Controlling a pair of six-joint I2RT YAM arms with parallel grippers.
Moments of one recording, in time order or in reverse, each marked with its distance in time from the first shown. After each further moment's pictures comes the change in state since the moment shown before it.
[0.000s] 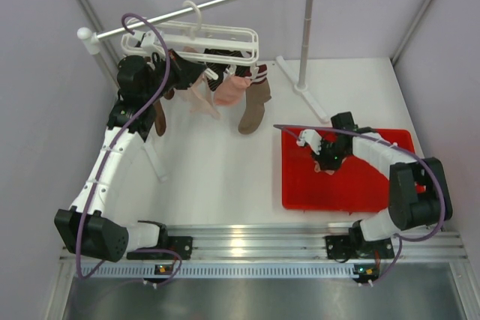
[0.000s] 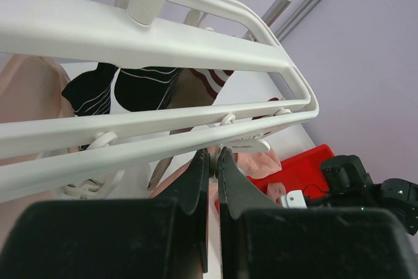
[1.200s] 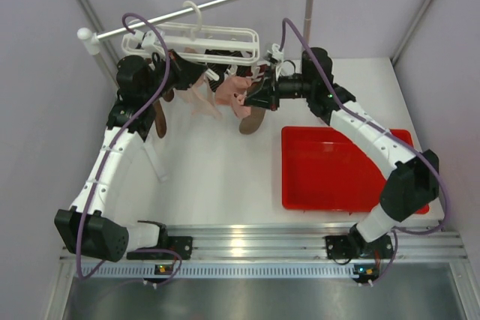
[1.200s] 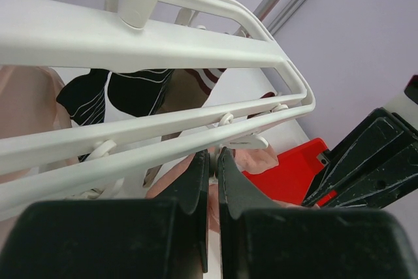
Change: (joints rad) left arm 0.005 0.000 0.000 0.003 0.042 0.000; right arm 0.332 0.087 0.622 0.568 -0.617 0.991
